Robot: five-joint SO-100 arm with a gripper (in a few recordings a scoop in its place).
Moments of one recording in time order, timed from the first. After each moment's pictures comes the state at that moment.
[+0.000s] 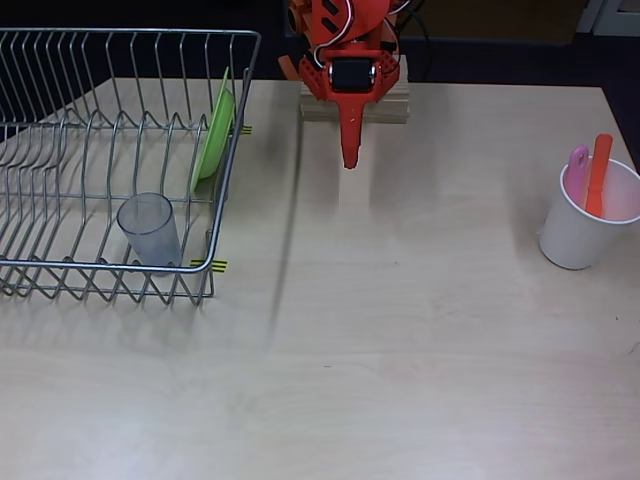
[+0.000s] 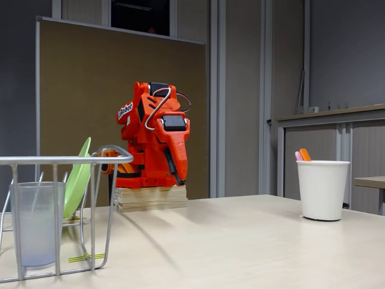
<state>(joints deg) -5.5 189.8 180.2 68.8 0.5</state>
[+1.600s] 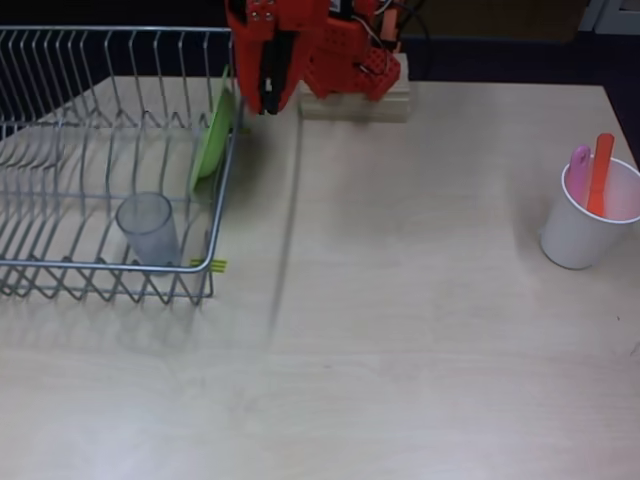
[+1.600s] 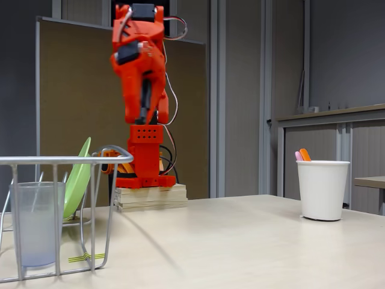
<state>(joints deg) 19.2 132.0 121.7 80.4 35.9</state>
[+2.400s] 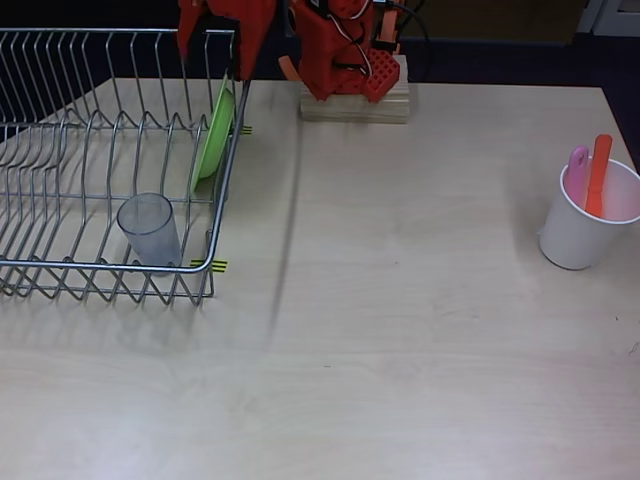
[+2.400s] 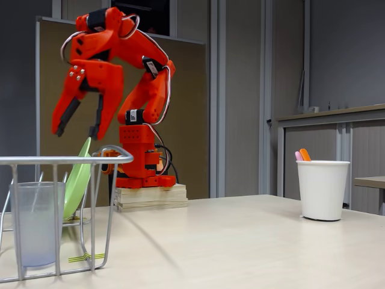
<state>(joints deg) 47.5 128.6 124.9 89.9 52.2</state>
